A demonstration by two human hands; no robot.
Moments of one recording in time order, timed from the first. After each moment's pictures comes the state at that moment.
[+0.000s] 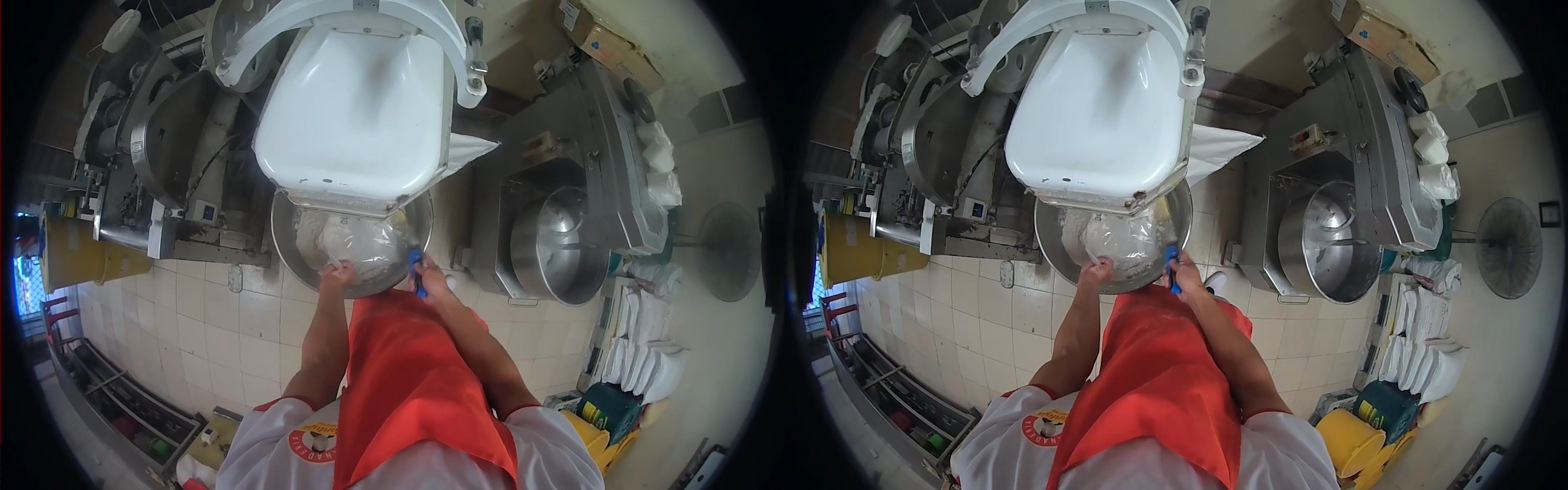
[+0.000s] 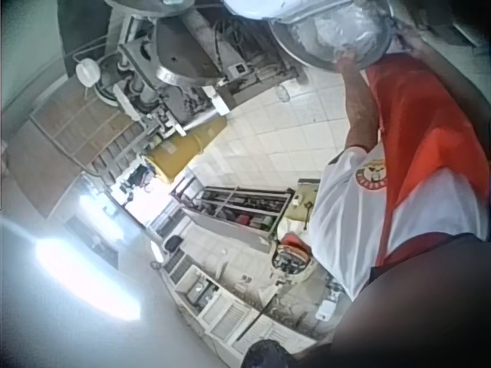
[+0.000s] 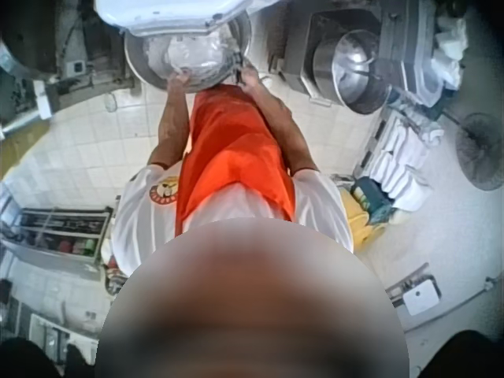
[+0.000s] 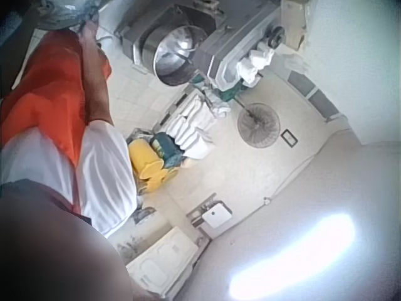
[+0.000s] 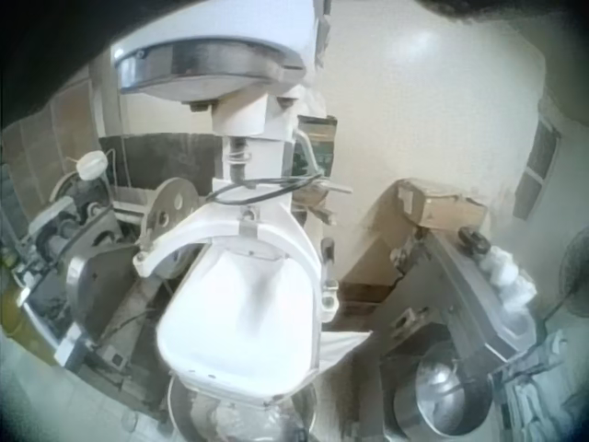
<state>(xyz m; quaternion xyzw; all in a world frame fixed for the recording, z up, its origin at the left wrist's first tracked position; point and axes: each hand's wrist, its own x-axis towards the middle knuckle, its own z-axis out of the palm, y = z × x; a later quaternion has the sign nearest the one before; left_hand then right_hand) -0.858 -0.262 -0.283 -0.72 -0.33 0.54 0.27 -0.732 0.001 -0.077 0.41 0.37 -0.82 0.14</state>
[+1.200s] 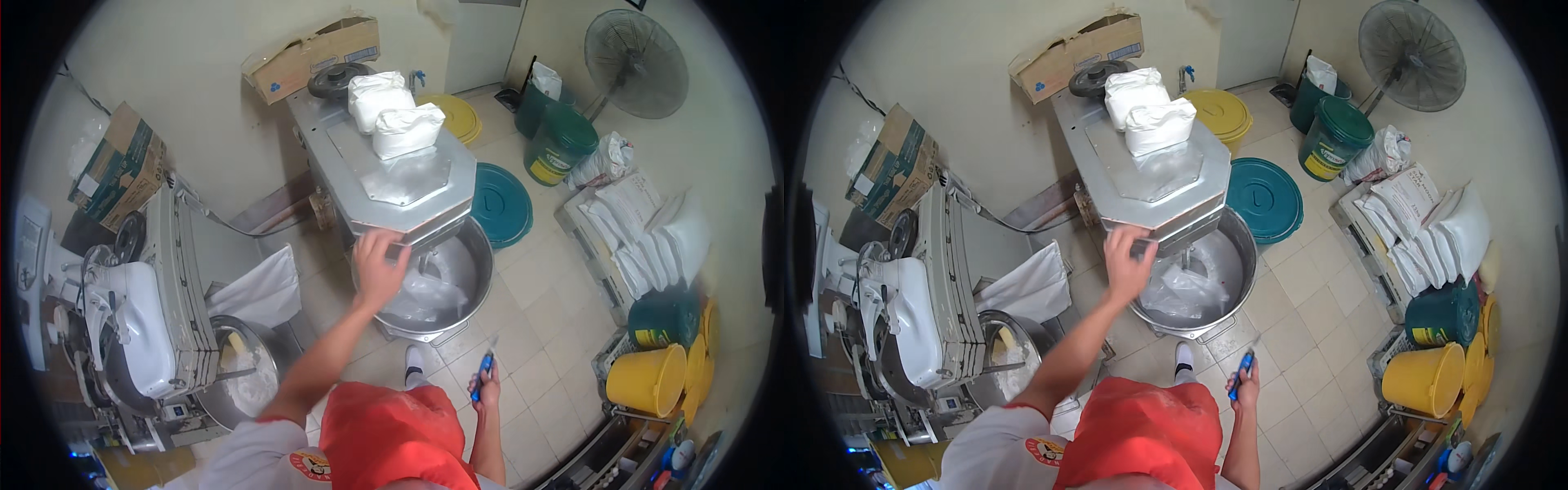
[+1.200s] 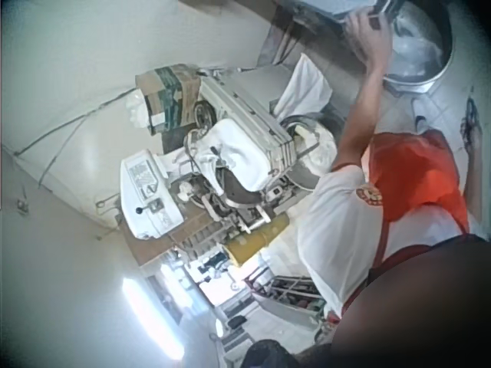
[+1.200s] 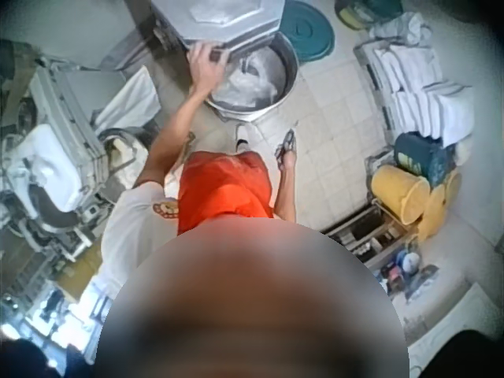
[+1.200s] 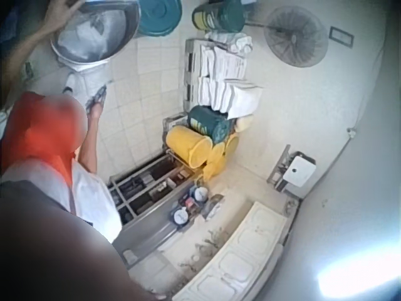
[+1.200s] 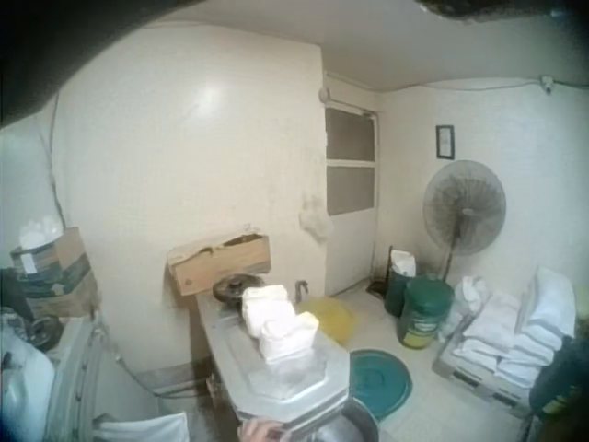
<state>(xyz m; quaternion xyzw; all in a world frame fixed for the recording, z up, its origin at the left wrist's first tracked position) -0.641 0.432 0.127 -0.53 -0.71 -0.47 0.05 -0.278 0.341 -0.052 0.55 0.15 -0.74 -0.37</state>
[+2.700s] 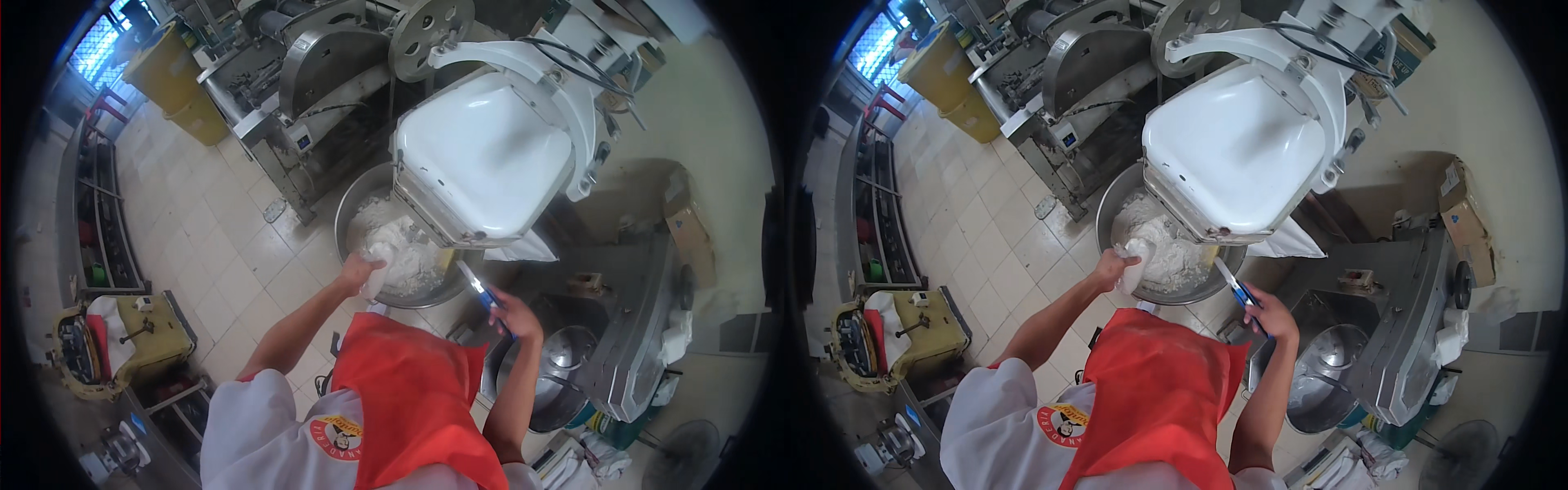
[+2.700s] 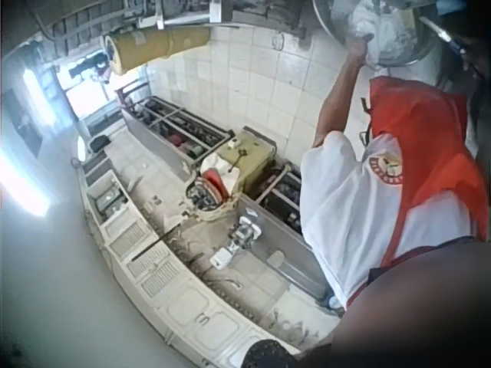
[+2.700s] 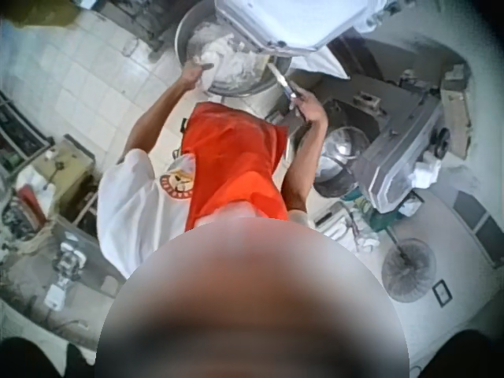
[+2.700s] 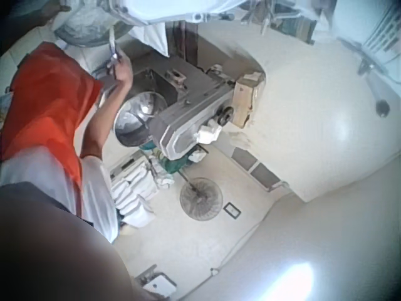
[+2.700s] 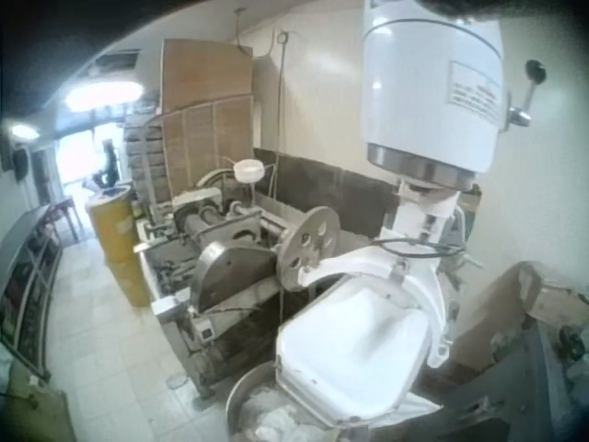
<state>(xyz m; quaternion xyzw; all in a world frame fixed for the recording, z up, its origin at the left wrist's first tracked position) -0.784 -0.247 -0.047 0.24 -0.63 -0.71 -0.18 -0.802 0.138 0.089 0.04 0.76 -0.48 0.43</state>
